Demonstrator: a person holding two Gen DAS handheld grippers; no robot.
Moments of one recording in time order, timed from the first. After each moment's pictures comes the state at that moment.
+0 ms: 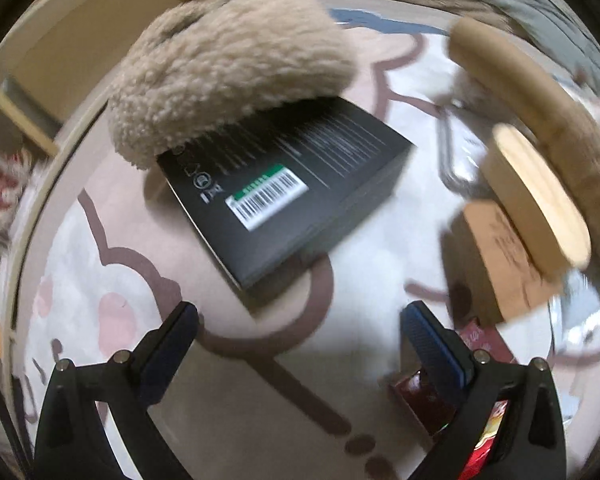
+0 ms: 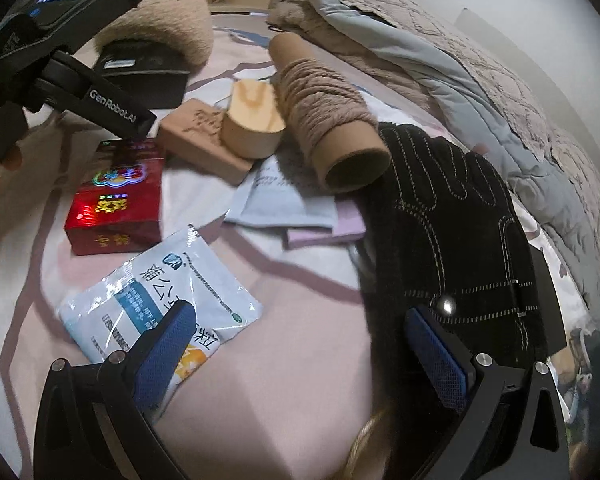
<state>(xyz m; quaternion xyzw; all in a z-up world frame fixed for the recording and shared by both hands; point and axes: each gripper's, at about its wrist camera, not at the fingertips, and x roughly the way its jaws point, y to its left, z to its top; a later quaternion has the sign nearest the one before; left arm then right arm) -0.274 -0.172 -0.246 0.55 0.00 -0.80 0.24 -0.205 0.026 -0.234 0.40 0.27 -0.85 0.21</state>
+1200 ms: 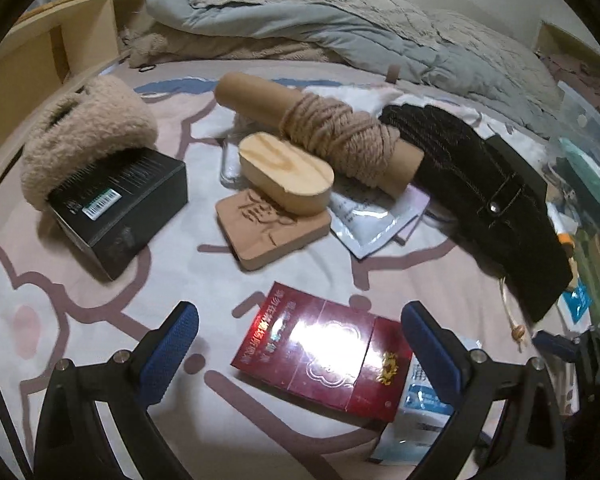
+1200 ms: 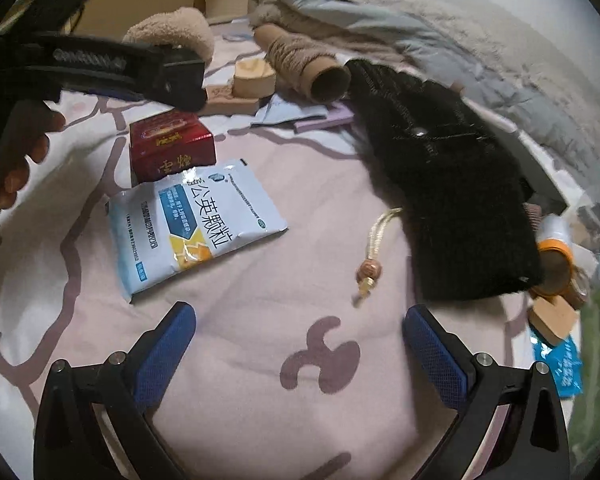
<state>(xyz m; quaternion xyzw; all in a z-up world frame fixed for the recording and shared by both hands) -0.218 -0.086 -0.231 0.46 0.02 -0.89 -0.02 -0.121 0.090 -0.240 0.42 0.16 -0.87 0.20</state>
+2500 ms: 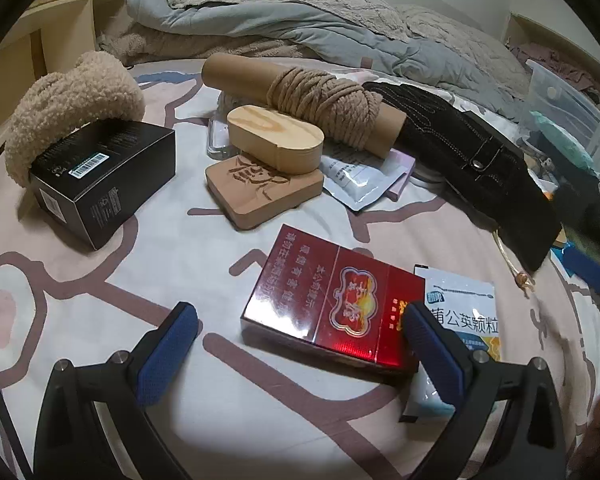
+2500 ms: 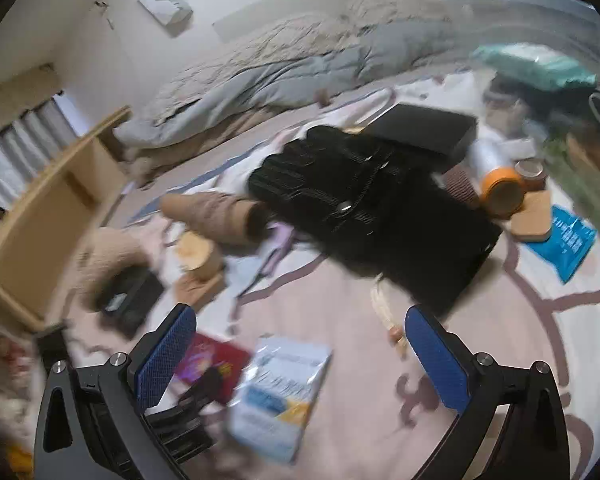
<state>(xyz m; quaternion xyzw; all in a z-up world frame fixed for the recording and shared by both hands) -0.191 -0.097 -0.253 0.44 0.02 -0.89 -0.08 -0.149 0.091 -0.184 0.38 -0.19 -0.91 0.00</state>
